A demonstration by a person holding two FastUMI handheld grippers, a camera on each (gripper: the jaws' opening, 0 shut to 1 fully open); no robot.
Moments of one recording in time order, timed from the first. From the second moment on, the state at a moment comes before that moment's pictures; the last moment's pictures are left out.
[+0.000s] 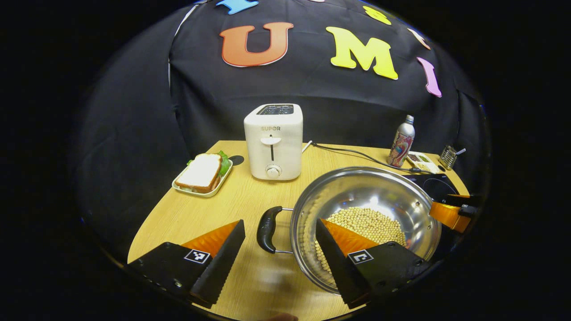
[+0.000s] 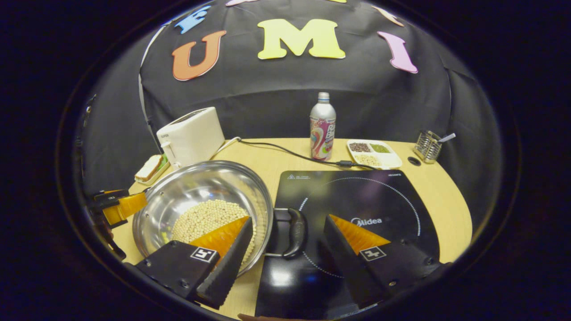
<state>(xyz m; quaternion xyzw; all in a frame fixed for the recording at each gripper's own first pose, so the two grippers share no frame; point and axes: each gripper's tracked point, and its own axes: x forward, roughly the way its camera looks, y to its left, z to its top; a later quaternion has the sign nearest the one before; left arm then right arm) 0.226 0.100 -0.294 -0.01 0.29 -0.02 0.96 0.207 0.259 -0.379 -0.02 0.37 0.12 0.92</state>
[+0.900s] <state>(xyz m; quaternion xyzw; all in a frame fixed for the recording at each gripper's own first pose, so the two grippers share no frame) 0.238 0.100 -0.327 -0.01 0.32 -0.02 0.95 0.211 0.259 -0.399 -0.07 0.36 0.10 0.92</state>
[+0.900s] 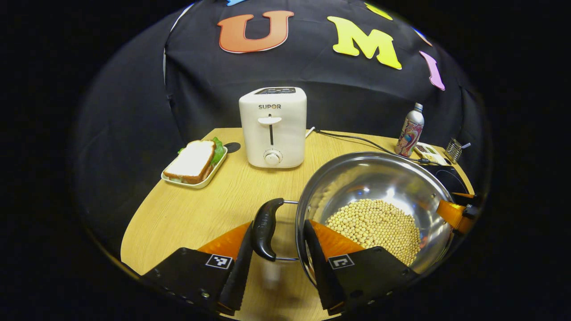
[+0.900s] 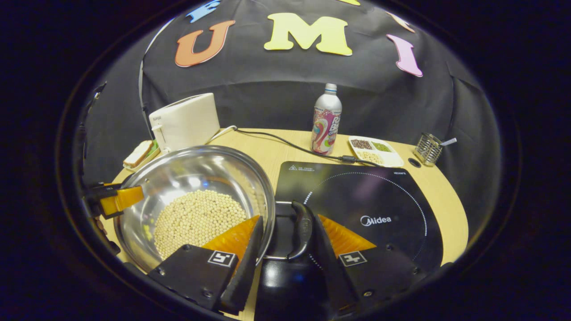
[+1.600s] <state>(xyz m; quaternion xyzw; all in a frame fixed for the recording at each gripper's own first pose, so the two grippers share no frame) 0.219 0.105 -0.290 0.01 0.30 -0.01 0.95 0.201 0.260 -0.366 -0.07 0.35 0.12 0.93</state>
